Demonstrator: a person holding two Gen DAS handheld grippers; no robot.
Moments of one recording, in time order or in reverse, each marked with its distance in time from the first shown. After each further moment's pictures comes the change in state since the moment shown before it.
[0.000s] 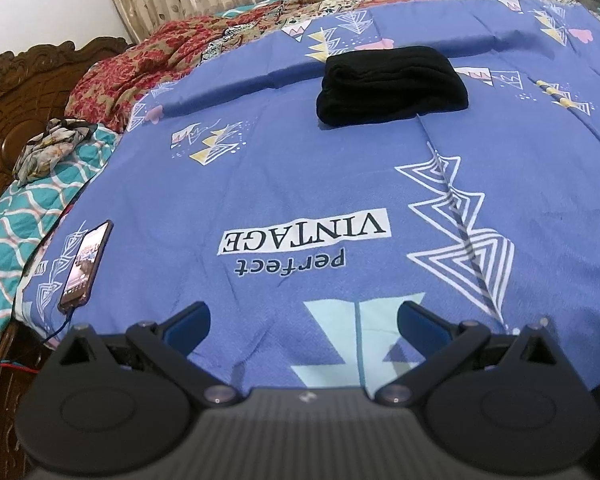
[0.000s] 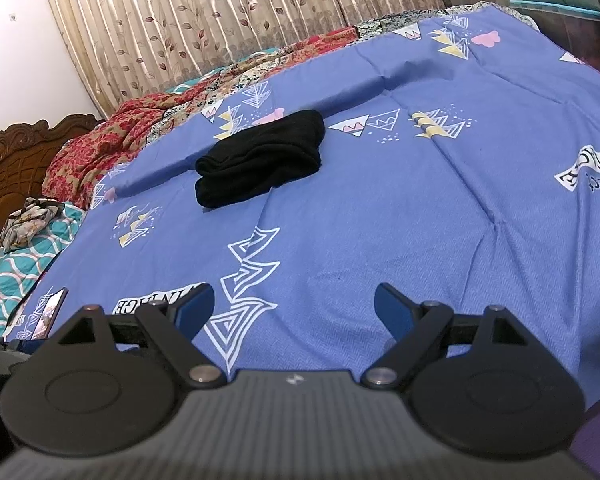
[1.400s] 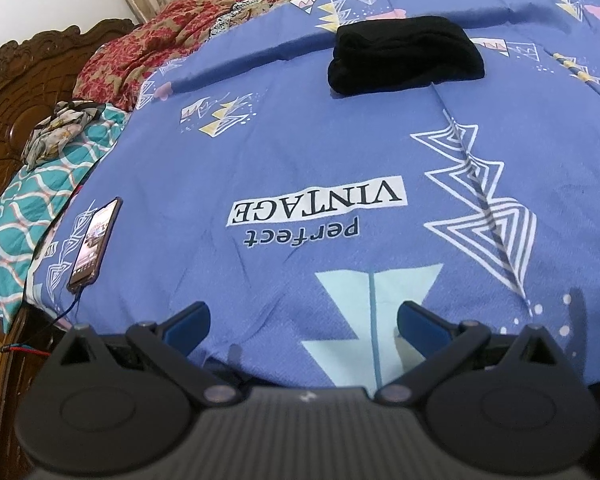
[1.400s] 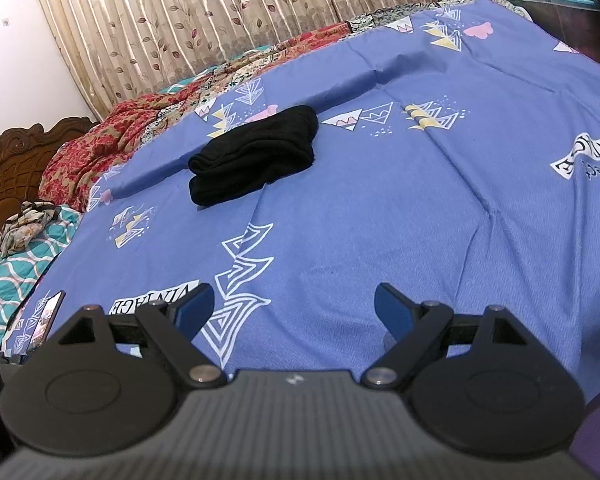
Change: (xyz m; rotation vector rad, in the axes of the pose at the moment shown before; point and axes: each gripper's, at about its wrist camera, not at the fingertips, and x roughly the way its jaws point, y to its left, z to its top) left arm 0.010 -0.002 -0.006 0.011 0.083 0.050; right arm 0.001 0.002 -0.007 0.021 0.002 -0.013
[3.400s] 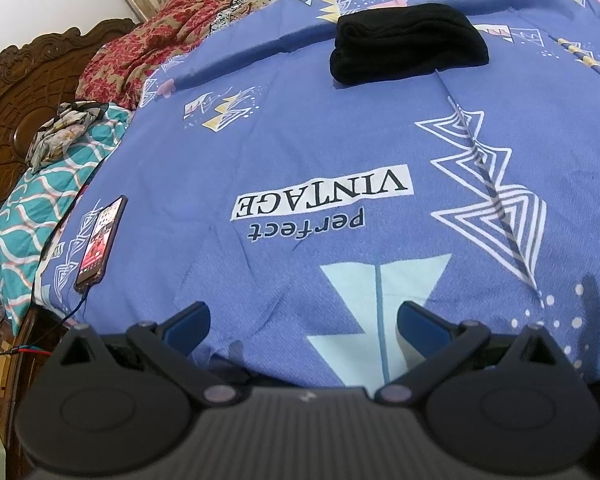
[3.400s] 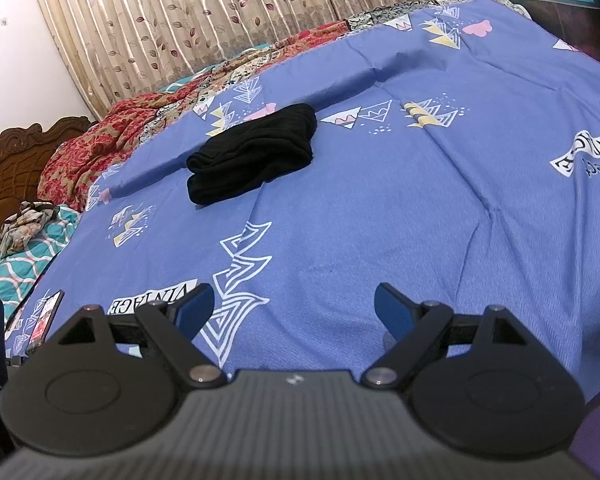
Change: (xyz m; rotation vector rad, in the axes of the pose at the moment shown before) left arm 0.005 -0.001 -0.002 0.023 0.020 0.029; right arm 0.002 -0.004 0.000 0.006 0.006 0.000
